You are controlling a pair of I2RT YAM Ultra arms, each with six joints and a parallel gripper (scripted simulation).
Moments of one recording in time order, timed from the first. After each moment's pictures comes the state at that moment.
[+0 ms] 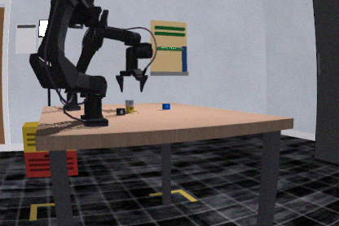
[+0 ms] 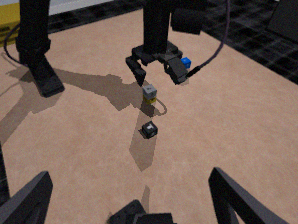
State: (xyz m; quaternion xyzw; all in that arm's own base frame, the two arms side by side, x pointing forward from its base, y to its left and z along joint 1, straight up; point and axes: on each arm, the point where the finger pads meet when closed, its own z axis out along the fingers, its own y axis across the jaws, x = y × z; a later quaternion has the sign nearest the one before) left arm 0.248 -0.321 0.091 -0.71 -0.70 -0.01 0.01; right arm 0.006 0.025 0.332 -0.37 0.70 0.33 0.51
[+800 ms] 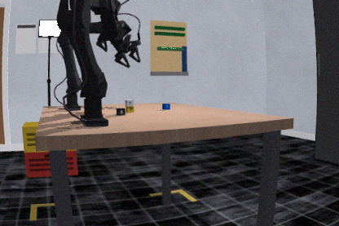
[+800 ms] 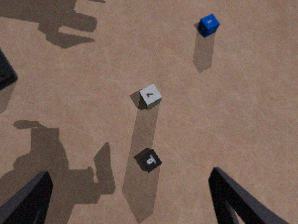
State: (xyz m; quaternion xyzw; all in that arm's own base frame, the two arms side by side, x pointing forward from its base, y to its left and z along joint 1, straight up) left arm 0.302 -0.191 0.227 -0.49 -0.81 0.00 -0.32; right arm 0.142 0.231 0.270 -0.41 0.81 0.23 0.35
